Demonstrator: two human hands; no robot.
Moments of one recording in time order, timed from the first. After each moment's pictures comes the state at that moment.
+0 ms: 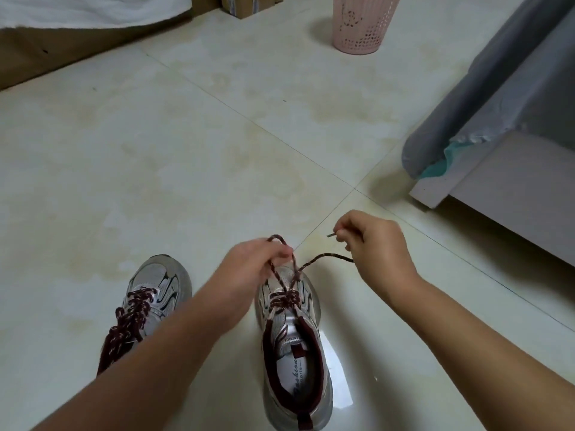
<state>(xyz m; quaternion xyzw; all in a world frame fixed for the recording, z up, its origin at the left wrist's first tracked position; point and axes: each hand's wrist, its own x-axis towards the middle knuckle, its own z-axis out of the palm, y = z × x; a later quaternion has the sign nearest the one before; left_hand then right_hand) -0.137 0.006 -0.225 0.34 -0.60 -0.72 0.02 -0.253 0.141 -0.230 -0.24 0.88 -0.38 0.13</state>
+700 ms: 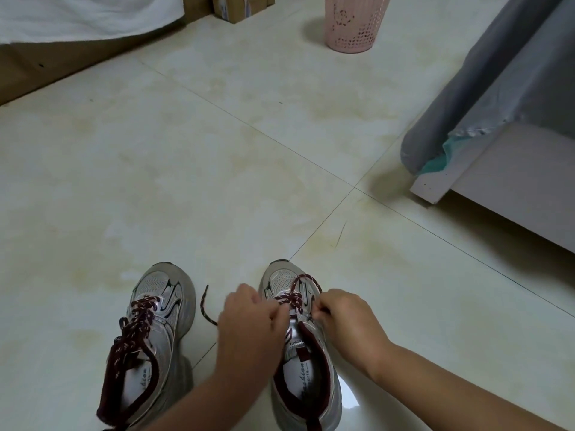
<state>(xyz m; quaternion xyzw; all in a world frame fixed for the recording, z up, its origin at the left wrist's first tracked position) -0.092 0.035 -0.281 0.30 -0.92 -0.22 0.09 -0.193 0.155 -0.290 -0.34 0.87 -0.23 0.26</state>
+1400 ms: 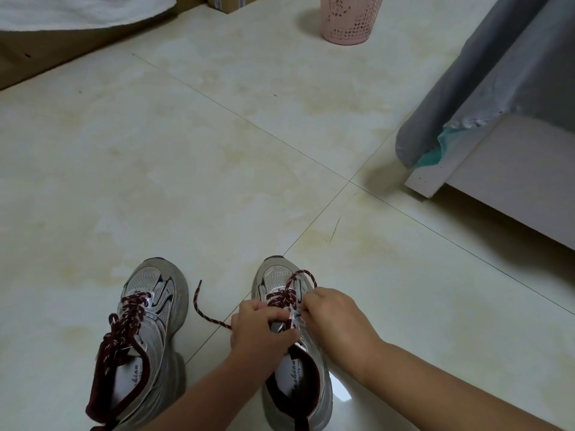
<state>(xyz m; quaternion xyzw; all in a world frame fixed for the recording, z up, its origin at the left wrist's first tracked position) -0.097 0.049 -0.302 0.40 -0.80 -0.44 -0.09 -0.184 0.149 -0.290 -0.45 0.87 -0.13 0.15</state>
